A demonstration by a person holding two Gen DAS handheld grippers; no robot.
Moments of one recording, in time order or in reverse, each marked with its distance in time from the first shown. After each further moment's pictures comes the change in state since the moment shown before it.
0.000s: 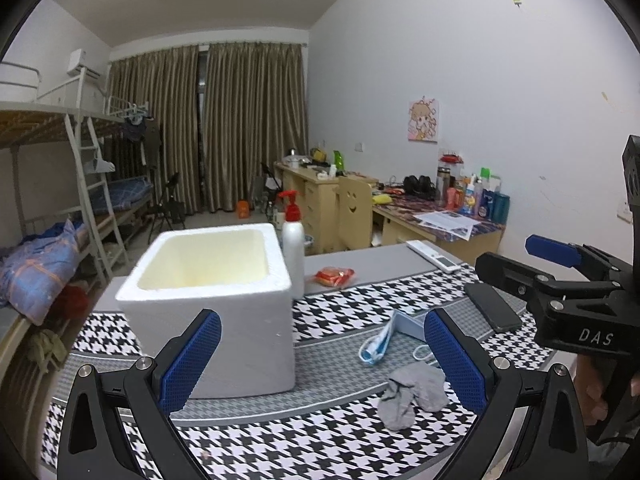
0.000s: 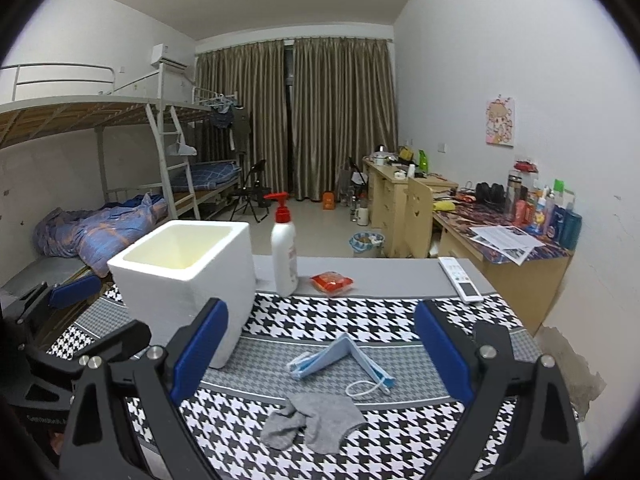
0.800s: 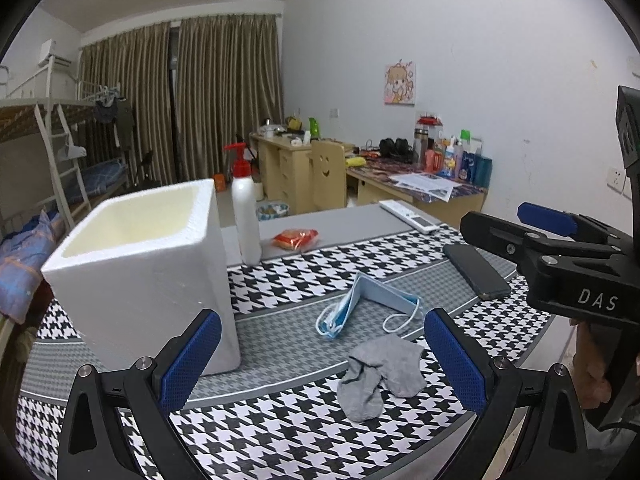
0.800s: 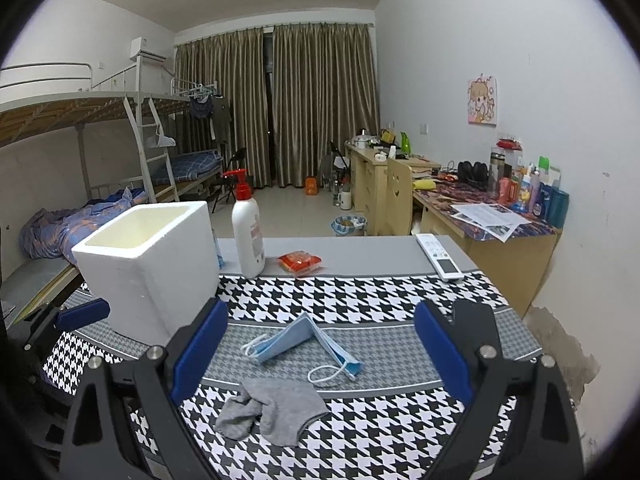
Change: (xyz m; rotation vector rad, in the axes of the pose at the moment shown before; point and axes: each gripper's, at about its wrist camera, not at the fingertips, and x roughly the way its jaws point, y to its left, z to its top) left arm 0.047 -0.042 -0.022 0.032 0.121 -0.068; right arm 0.022 -0.040 -0.019 0.037 0.061 -0.034
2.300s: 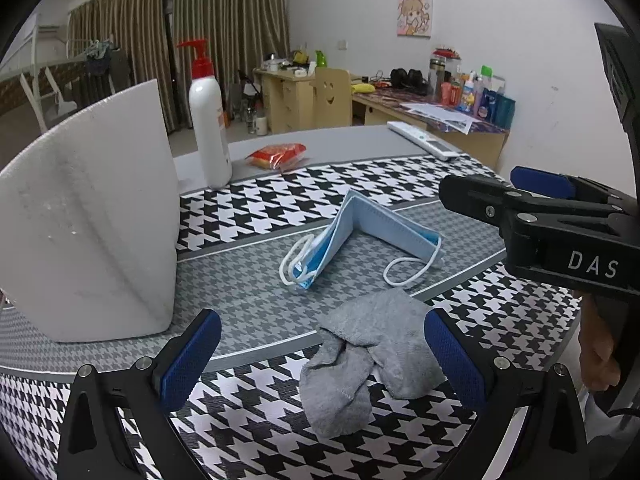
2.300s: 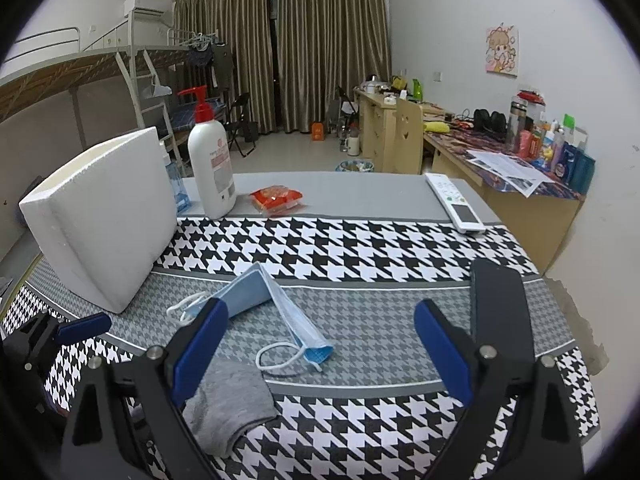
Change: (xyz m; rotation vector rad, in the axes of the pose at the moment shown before) left arm 0.098 -0.028 -0.030 -0.018 0.250 0.038; right arm 0.090 -0.038 -0.026 -0.022 0.209 0.045
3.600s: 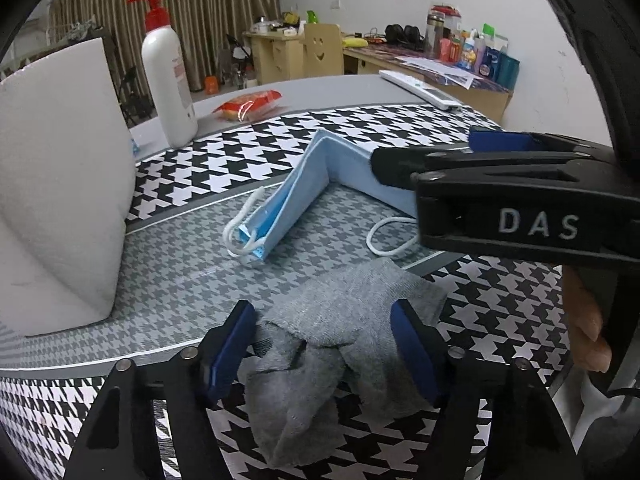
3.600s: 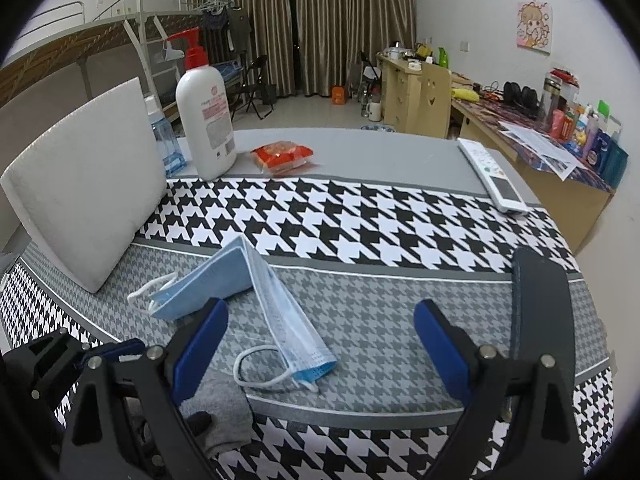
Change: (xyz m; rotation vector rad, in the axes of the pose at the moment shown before) left arm 0.049 -0.021 -0.003 0.022 0.152 -0.010; right arm 0.058 -0.005 0.001 -0.049 0.137 0.067
